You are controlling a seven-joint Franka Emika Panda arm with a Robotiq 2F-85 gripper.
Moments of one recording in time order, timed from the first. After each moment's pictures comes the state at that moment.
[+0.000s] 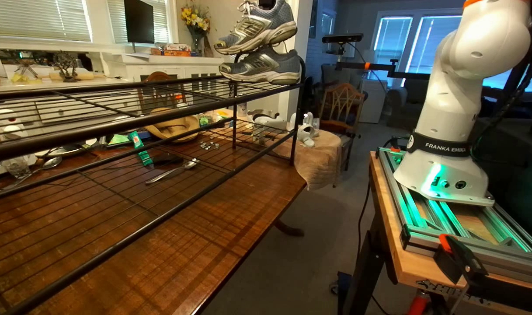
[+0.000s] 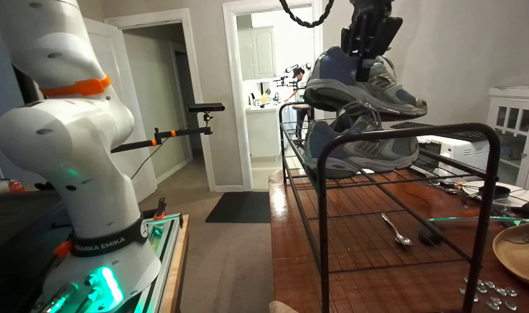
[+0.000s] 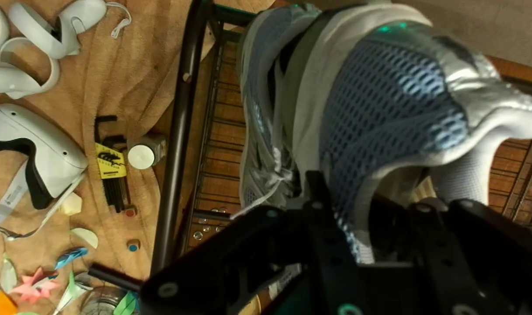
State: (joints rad) arm -0.08 -0.08 -0.14 -1.82 0.05 1.65 -0.24
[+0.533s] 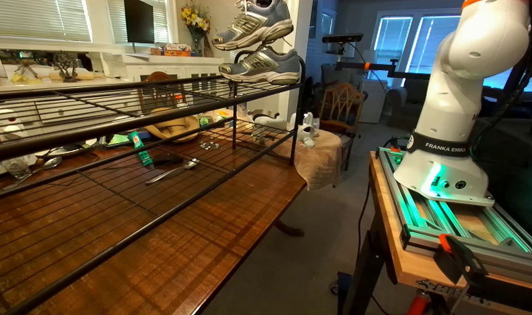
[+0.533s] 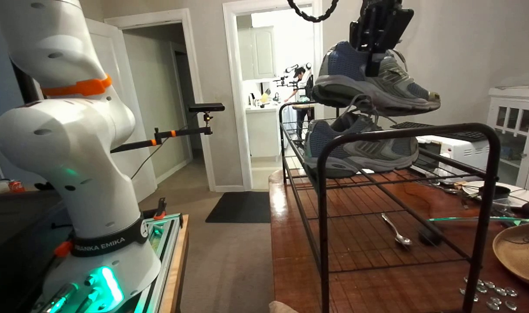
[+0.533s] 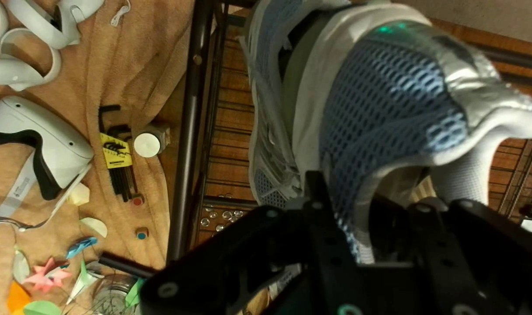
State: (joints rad) arm -0.10 -0.07 -0.14 -1.79 0.07 1.67 -0.24
